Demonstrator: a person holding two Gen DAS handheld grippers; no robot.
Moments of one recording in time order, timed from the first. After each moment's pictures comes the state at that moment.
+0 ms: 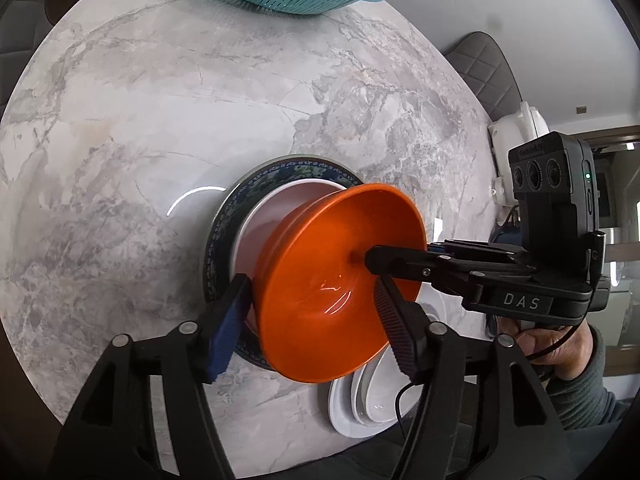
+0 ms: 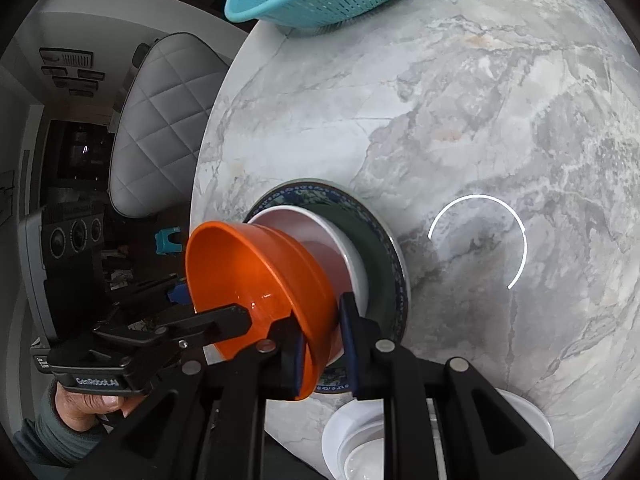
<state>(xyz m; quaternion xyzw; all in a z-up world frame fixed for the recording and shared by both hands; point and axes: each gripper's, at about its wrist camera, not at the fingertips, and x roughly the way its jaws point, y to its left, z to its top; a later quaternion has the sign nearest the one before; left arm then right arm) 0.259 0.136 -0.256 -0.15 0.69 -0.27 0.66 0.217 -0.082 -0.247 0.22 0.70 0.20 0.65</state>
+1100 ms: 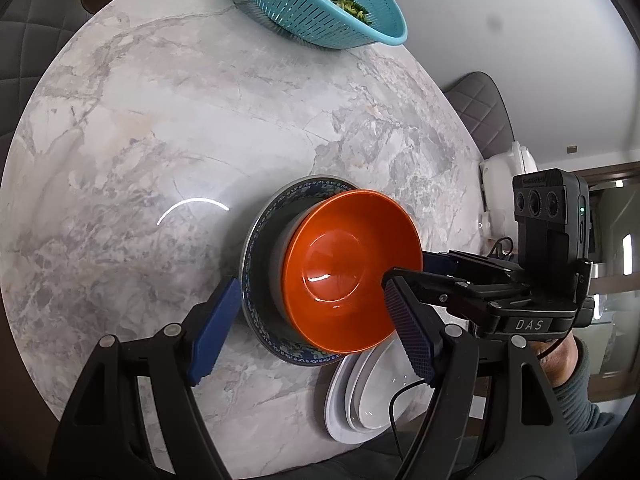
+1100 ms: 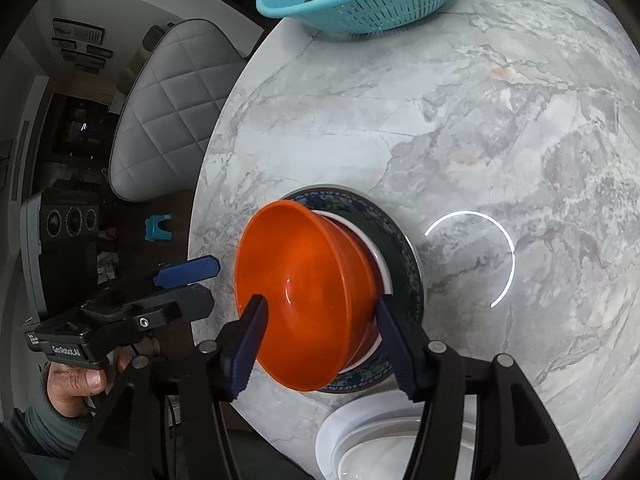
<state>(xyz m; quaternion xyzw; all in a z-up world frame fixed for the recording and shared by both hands) 0.252 0.186 -0.248 -0.21 0.66 -0.26 0.67 0.221 -0.069 -0.230 0.17 0.69 0.22 0.67</state>
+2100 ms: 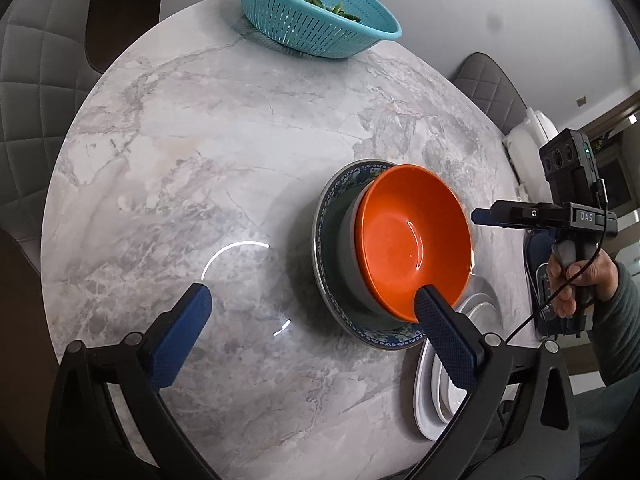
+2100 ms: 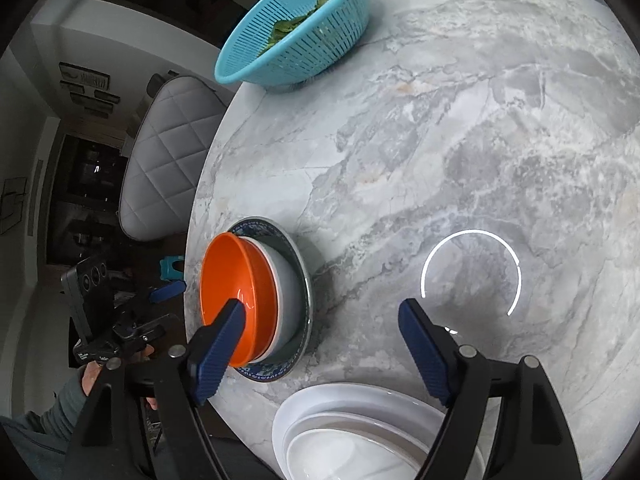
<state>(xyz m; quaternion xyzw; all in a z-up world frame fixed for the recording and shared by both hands) 0.221 0.201 -0.261 -0.11 0.61 -0.26 0.75 0.209 -0.158 -0.241 0.24 0.64 0.21 0.70</state>
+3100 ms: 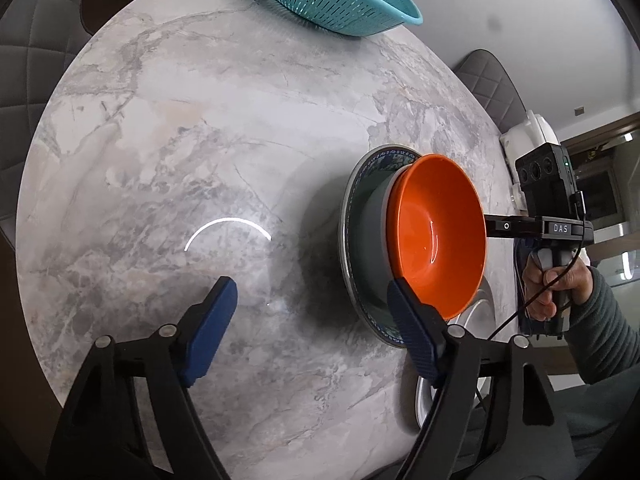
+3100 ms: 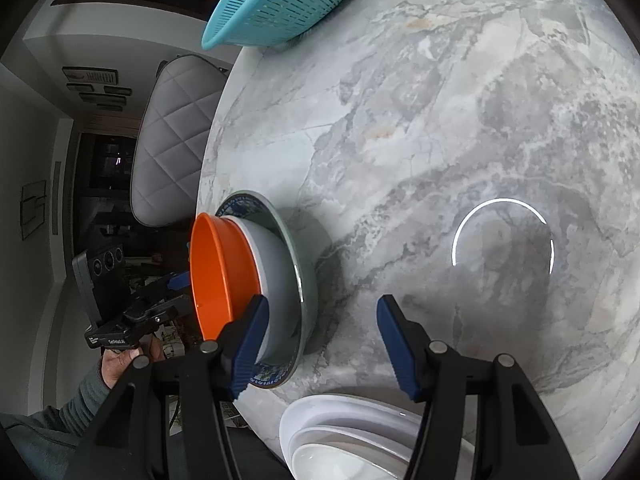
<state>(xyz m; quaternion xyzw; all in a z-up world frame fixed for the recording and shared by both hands) 0.234 0.215 -0.295 -0.14 0.64 -0.27 0.70 0.209 -0.144 -0.288 0.28 0.67 0.25 0.65</state>
